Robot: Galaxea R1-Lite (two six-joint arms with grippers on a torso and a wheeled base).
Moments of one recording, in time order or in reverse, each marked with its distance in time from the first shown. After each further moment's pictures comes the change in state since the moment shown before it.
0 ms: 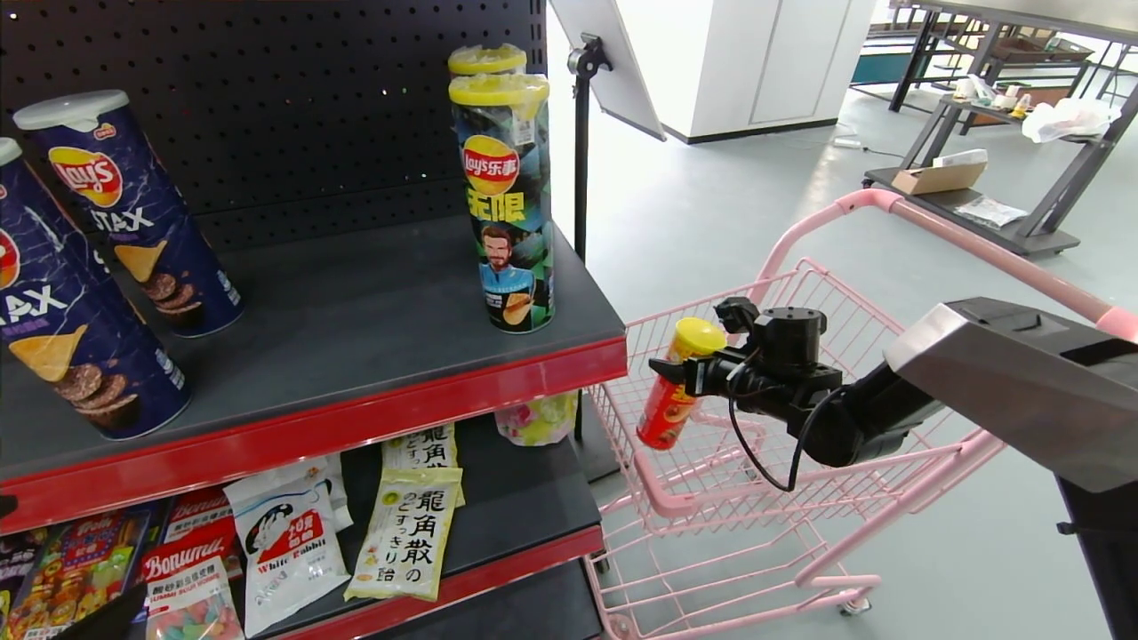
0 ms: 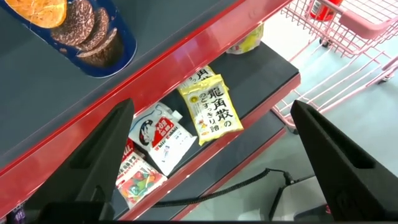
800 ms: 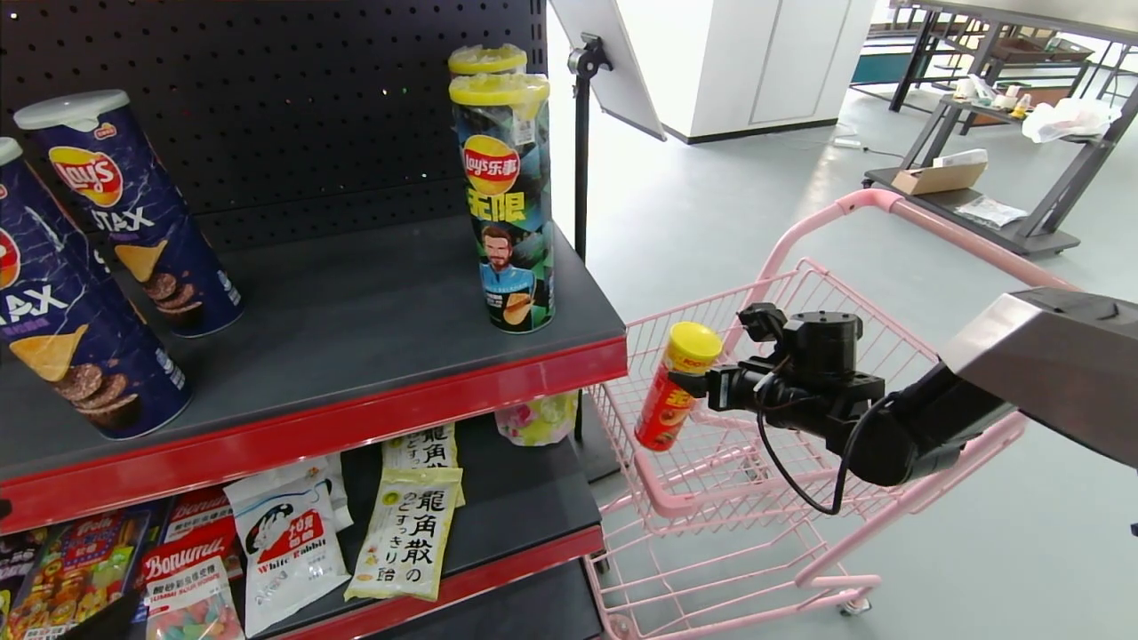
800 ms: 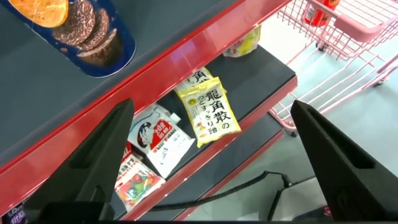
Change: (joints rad) left arm -0.002 -0.022 0.008 -0.001 -0.012 -0.001; right arm -0.008 -0.140 0.199 0.001 -0.028 -0.009
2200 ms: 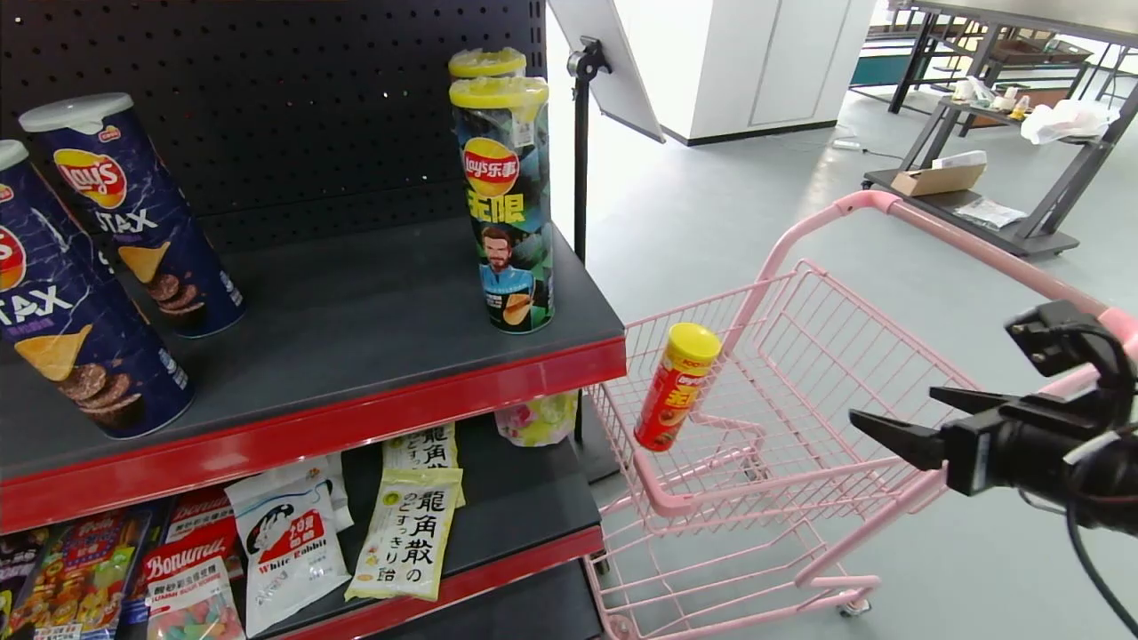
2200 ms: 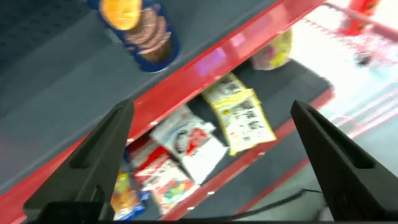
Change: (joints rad) left arm -0.003 -0.182 -0.006 0.064 0.073 0.086; right arm -0.126 -0.868 0.569 0.277 -0.023 -0.172
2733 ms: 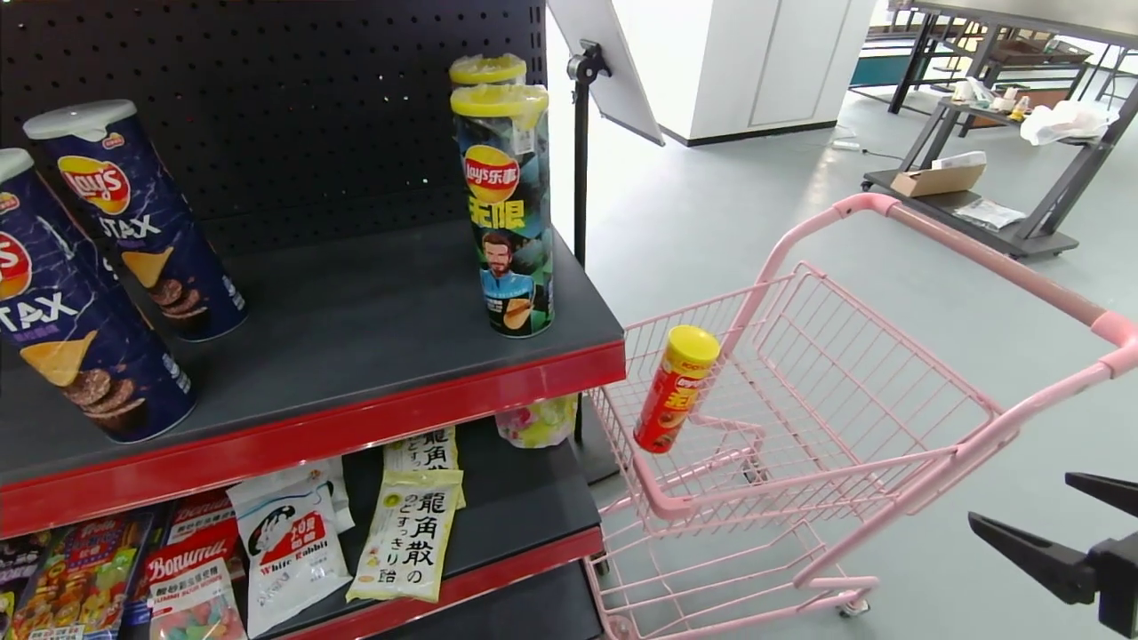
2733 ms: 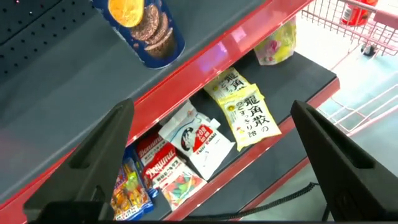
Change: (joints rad) left arm -0.022 -0.065 -0.002 0.061 0.050 0.075; right arm -0.135 -0.433 0.080 0.451 -0.016 -0.138
